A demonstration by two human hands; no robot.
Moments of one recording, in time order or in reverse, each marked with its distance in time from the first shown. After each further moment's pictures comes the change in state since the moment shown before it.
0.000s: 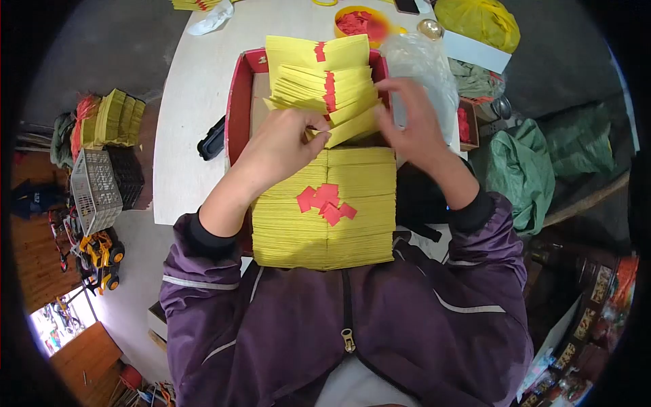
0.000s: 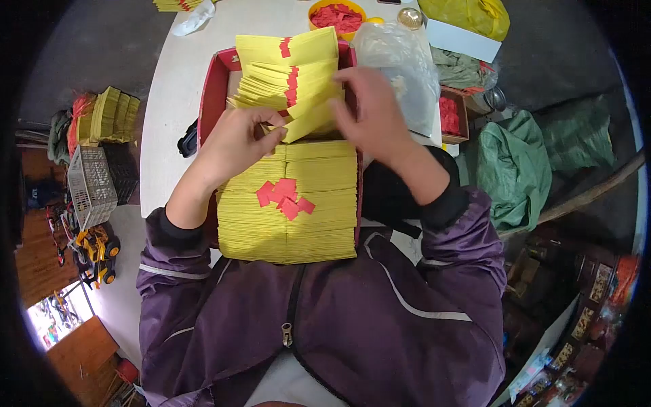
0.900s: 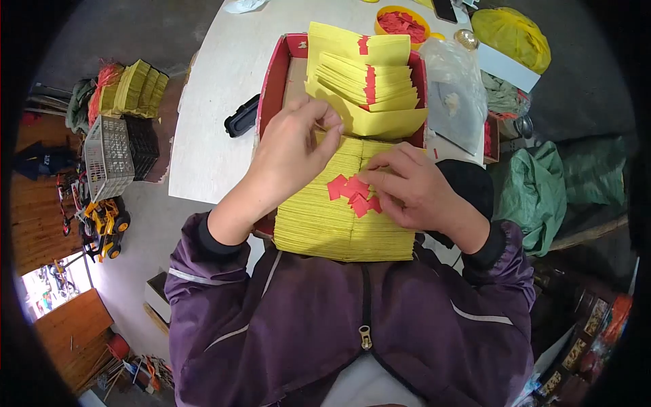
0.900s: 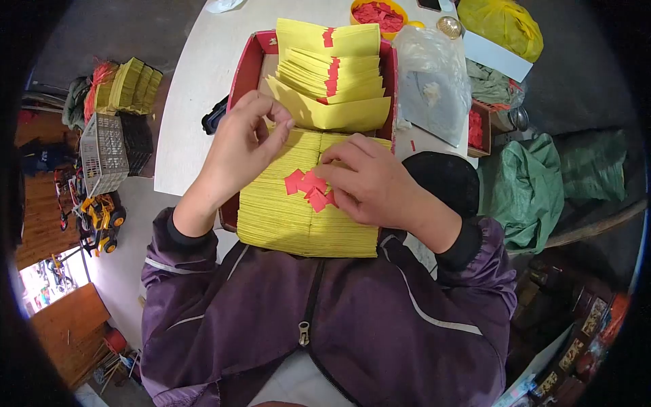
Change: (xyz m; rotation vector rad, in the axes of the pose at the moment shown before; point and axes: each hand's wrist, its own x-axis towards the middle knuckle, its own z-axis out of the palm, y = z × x) left_hand -0.047 -0.009 0.004 -0.080 0.401 0.044; right_hand -0.038 -0.071 0.007 0.060 -0.350 -0.376
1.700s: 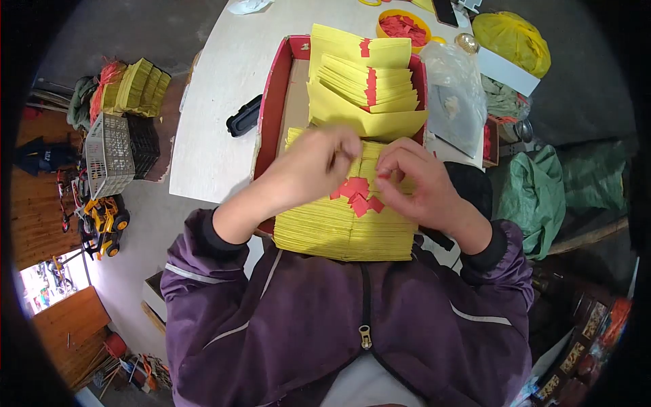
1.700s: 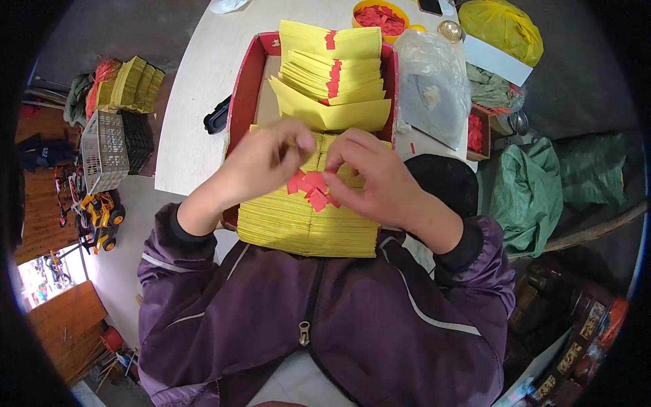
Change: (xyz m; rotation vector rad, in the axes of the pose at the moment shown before) left_hand -0.007 -0.007 0.011 -0.441 -0.582 -0.203; right_hand 0.006 -0.010 -0.008 0.329 0.106 0.218
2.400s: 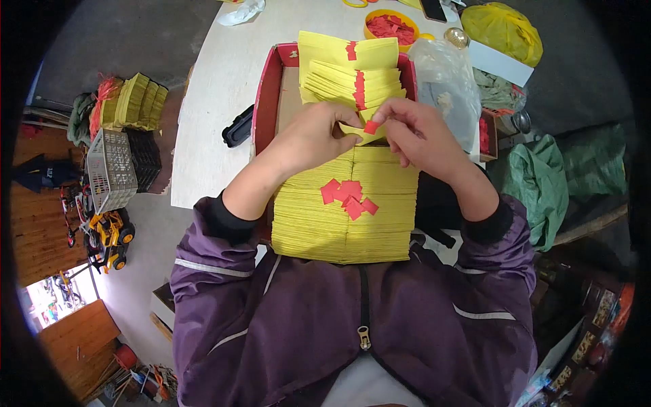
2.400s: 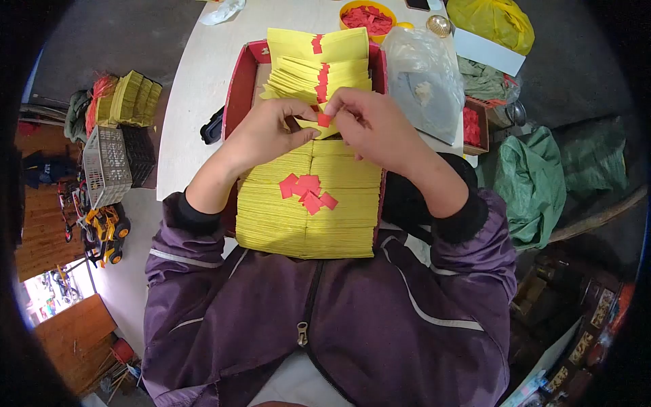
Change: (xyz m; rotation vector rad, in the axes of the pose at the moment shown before) left_hand 0.051 0.001 -0.015 0.389 0.245 0.132; right_hand 0.044 0.004 -0.037 0.267 0.014 0.581
